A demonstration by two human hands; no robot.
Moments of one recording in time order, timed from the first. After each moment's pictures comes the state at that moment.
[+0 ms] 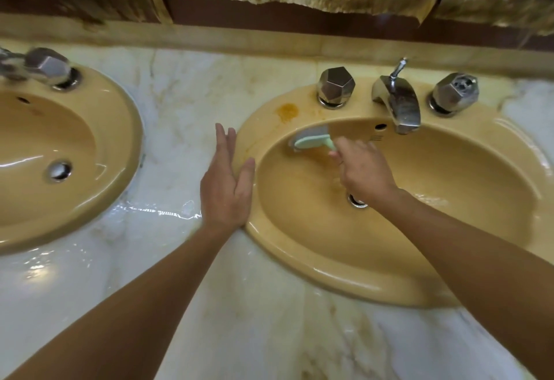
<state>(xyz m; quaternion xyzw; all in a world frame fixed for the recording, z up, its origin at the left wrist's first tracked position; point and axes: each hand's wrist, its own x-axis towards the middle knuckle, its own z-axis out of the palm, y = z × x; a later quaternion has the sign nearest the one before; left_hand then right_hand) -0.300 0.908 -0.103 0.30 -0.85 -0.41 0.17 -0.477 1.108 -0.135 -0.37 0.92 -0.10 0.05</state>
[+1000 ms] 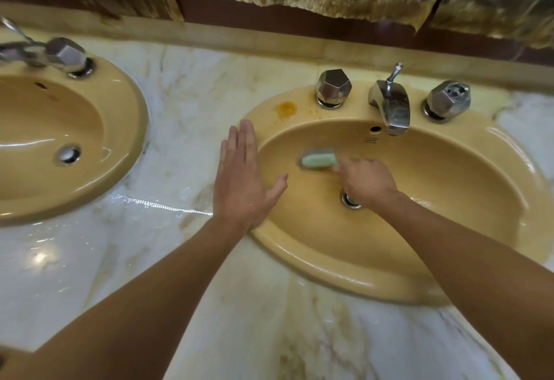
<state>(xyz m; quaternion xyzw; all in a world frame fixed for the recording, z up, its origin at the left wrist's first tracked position) -0.307 0.942 -0.096 0.23 -0.95 -0.17 0.09 -0.480 1.131 -0.141 -0.37 0.92 0.04 0.12</state>
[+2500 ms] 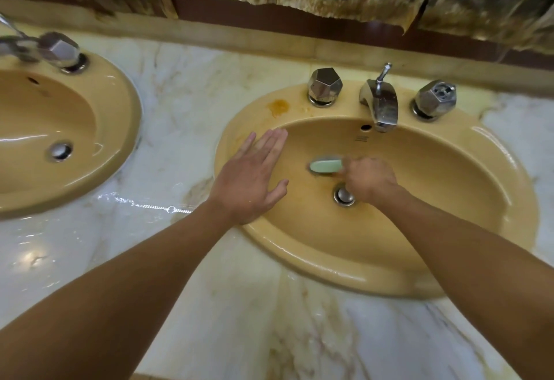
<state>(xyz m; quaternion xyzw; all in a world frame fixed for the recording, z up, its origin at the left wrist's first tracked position) -0.314 0.940 -0.093 0.02 -1.00 -0.06 0.03 -0.486 1.144 -0.129 -0.32 0.93 0.10 0.13</state>
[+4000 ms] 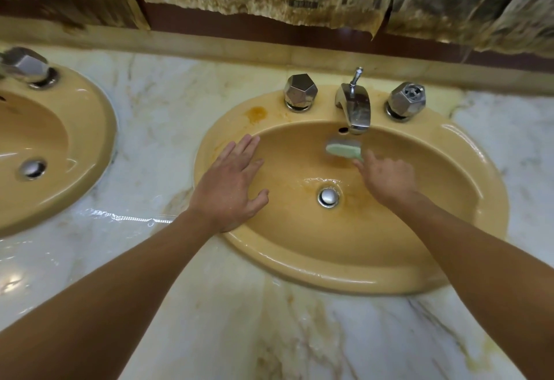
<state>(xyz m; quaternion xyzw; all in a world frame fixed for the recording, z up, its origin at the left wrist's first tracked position) -0.318 0.938 -0.095 0.02 -0.99 -0.11 0.03 -0.511 1.210 -0.127 -0.28 0.96 0.06 0.06</state>
